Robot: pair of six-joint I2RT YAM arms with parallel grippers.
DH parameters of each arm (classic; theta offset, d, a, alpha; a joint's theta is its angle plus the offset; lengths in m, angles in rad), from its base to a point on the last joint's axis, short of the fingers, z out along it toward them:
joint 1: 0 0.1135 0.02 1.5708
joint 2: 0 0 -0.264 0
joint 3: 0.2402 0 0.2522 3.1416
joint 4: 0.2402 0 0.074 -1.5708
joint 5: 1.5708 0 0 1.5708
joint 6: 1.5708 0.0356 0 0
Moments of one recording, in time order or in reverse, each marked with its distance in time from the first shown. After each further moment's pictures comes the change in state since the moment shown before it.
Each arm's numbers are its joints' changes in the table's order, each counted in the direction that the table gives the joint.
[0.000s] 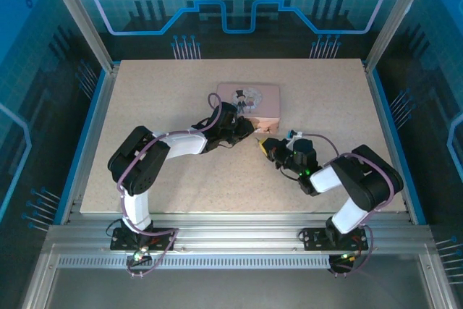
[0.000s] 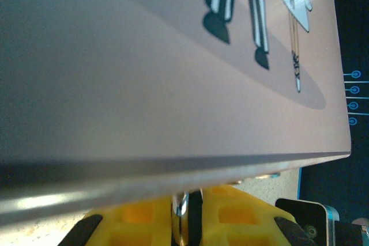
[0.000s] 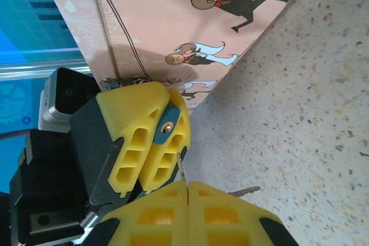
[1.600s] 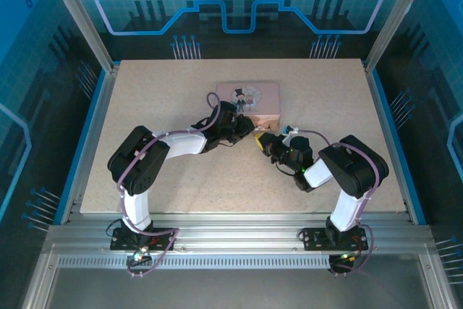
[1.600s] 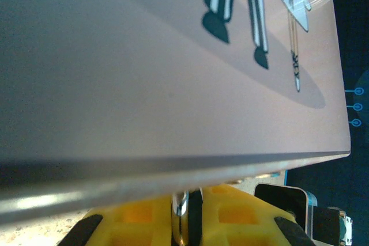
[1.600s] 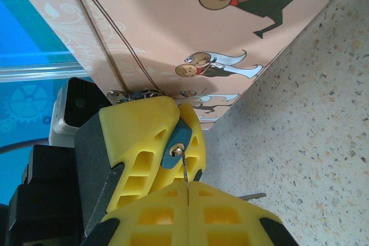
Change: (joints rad) left arm 0.003 0.000 0.000 -0.034 0.004 -0.044; right arm 0.006 -0.138 0.061 -0.158 0.000 0.024
